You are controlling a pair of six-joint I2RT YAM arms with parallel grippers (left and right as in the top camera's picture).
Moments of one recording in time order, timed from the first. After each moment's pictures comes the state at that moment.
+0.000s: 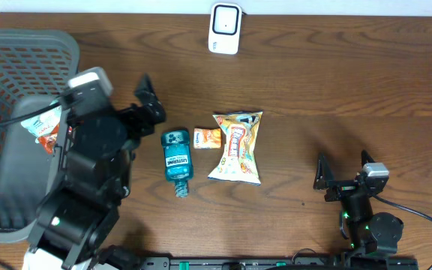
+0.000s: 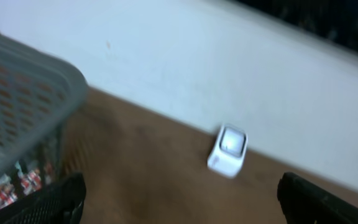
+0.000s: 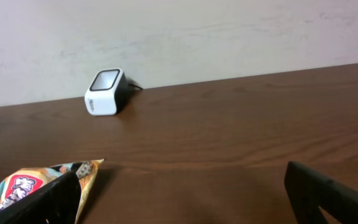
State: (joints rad) left arm -0.46 0.89 1.12 -0.53 -0.51 -0.51; right arm -0.10 0.01 0.01 -0.05 -0.21 0.15
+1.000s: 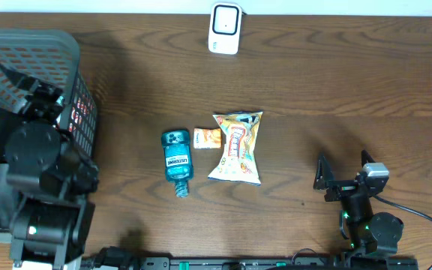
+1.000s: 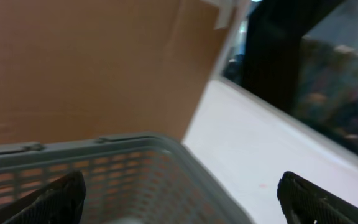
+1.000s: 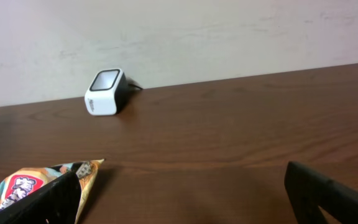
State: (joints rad) left arm -0.15 0.86 1.12 -0.26 -1.03 -0.36; right arm -0.10 0.01 0.01 -0.05 -0.21 0.15
